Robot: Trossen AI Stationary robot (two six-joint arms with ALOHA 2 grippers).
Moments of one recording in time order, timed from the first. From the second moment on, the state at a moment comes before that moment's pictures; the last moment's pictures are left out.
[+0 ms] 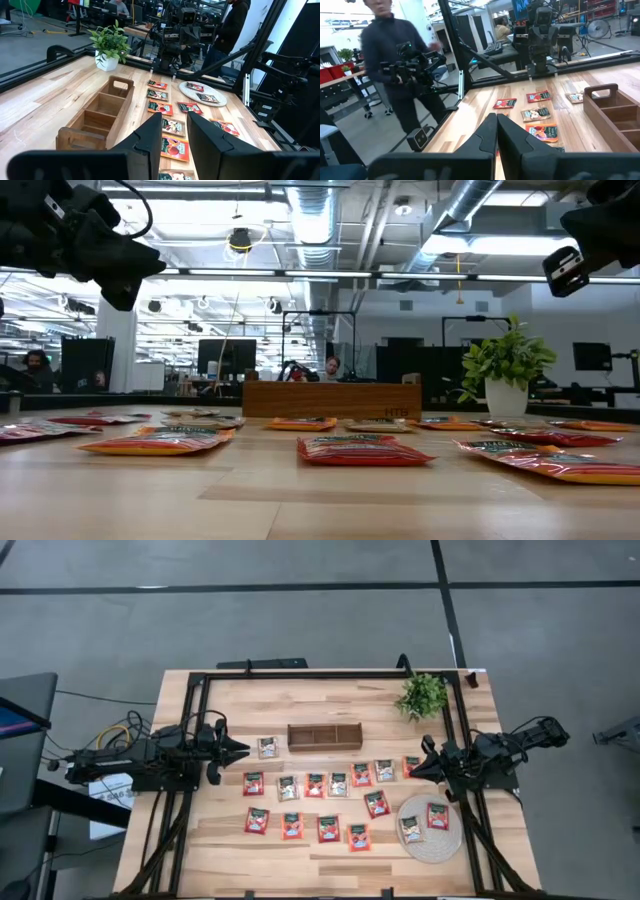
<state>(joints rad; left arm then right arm) 0.10 0.06 0.09 -0.04 0.07 -0.26 0.35 0.02 0.09 -0.08 0.05 0.22</state>
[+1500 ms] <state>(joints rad) 0.10 0.06 0.09 -0.04 0.03 -0.31 0.33 0.02 0.09 -0.07 0.06 0.20</state>
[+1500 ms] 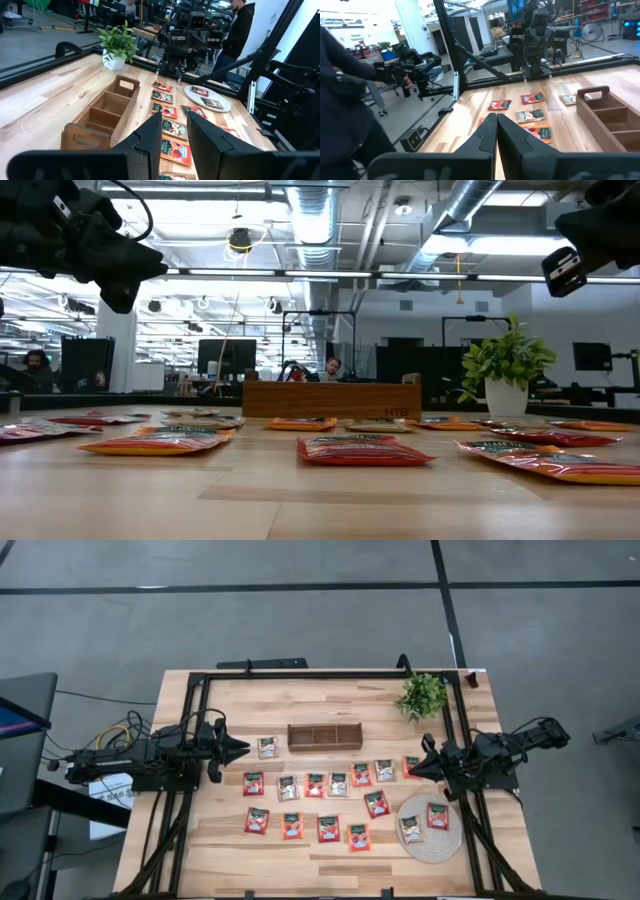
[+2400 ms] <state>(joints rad) 0.10 0.06 0.09 -0.04 0.02 -0.31 0.30 0.11 0.23 -0.11 0.14 0.22</state>
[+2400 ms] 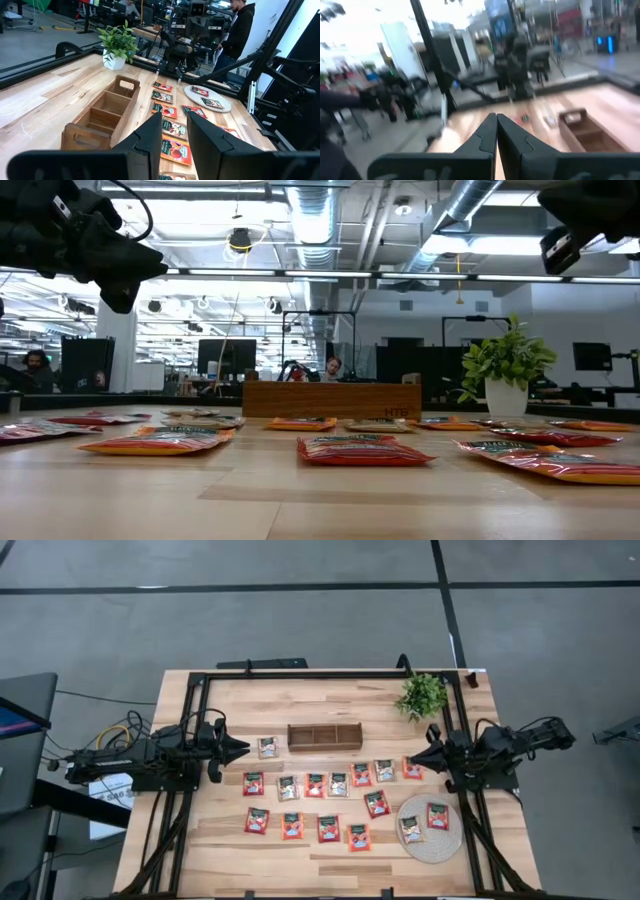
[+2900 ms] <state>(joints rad) 0.10 0.06 0.09 -0.04 0.02 -0.30 0.23 0.74 0.79 -1.19 0.17 0.52</state>
